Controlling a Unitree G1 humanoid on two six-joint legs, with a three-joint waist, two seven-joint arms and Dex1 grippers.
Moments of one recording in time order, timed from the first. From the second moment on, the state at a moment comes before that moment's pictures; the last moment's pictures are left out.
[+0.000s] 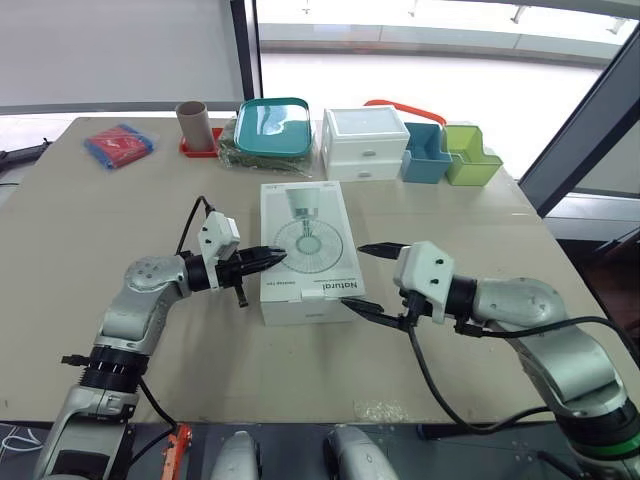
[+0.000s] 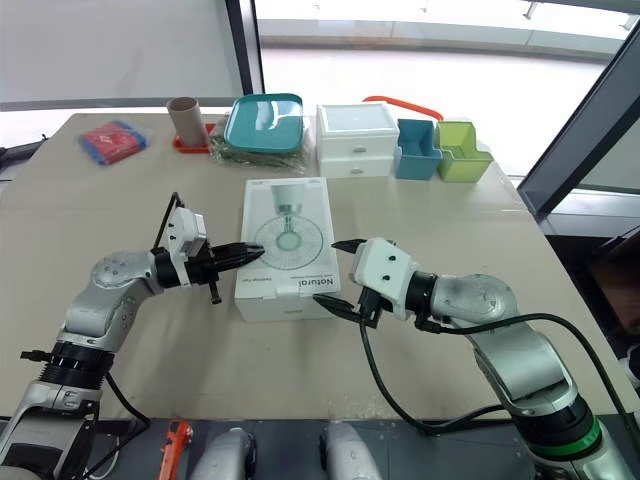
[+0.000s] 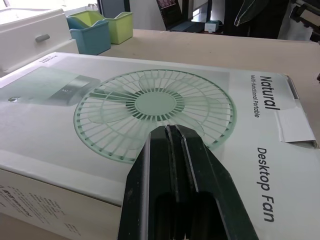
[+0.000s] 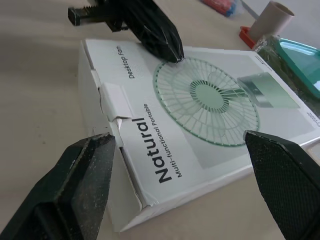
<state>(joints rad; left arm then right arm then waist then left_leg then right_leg) -0.51 0.49 -0.06 0.14 -0.39 0.15 -1.06 -0.37 -0.77 0.20 -0.55 0.18 0.42 0.78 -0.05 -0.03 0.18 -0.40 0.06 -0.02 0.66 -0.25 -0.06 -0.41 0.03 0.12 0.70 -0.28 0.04</state>
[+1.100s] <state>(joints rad) -0.47 0.48 -0.05 0.10 -0.39 0.15 -1.01 -0.49 -0.61 0.35 -0.39 0.00 0.31 0.82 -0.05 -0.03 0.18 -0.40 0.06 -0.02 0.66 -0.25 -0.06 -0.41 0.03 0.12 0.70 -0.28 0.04</state>
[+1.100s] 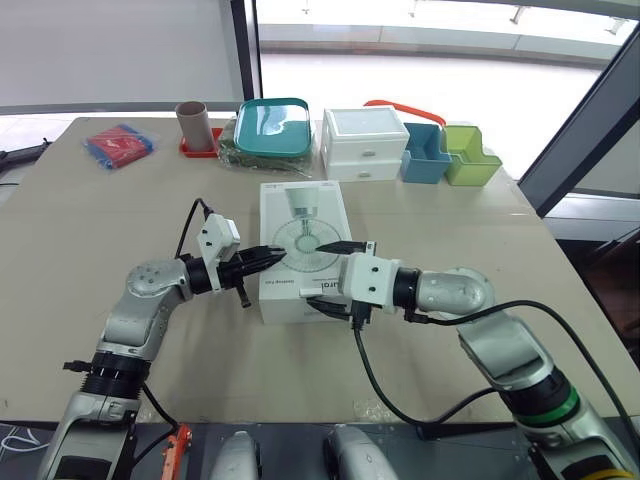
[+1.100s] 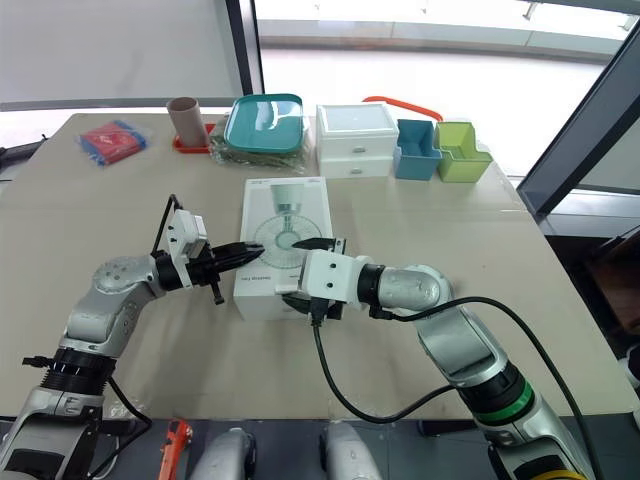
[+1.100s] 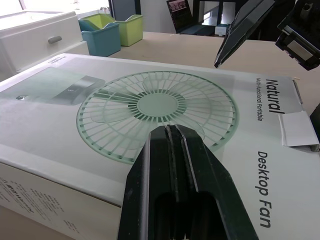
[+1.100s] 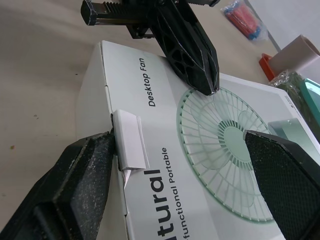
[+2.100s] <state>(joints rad) -0.44 0.48 -0.05 0.07 -0.37 0.15 -1.01 -0.52 -0.62 0.26 -0.42 0.12 0.39 0.87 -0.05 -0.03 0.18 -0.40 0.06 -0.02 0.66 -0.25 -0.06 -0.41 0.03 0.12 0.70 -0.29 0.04</state>
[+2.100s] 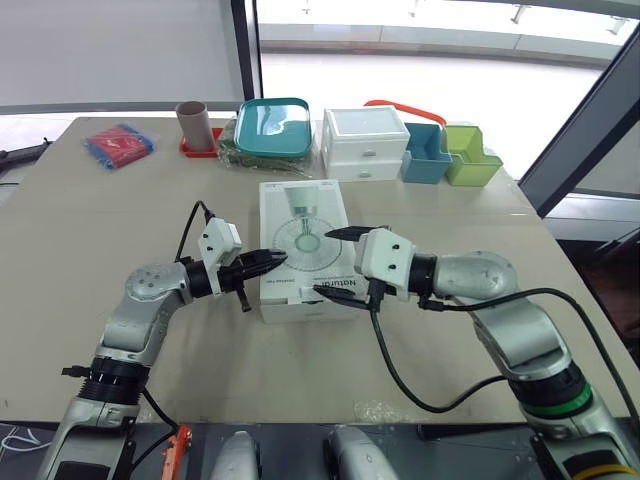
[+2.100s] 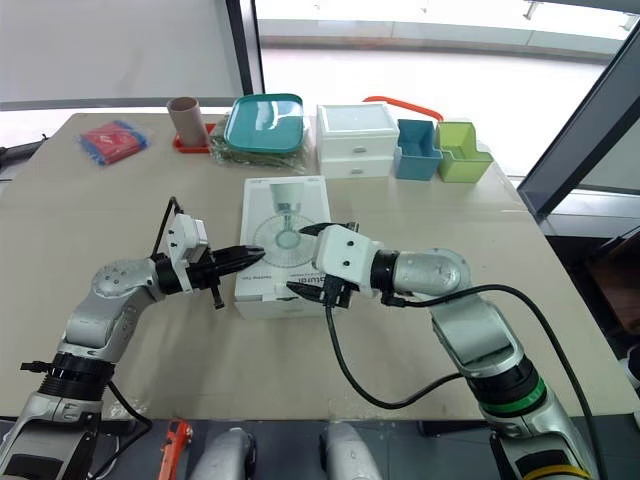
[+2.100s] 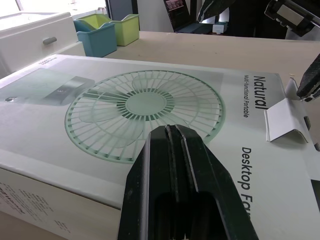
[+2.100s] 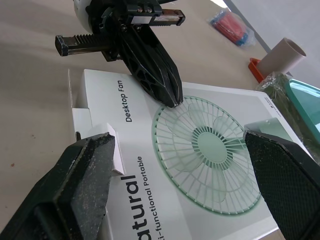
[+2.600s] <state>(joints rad) -0.44 0.48 -0.05 0.07 -0.37 0.15 -1.01 -0.49 -0.62 0.28 -0.39 0.06 0.33 0.87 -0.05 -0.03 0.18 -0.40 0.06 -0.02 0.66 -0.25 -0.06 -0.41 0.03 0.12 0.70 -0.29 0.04</state>
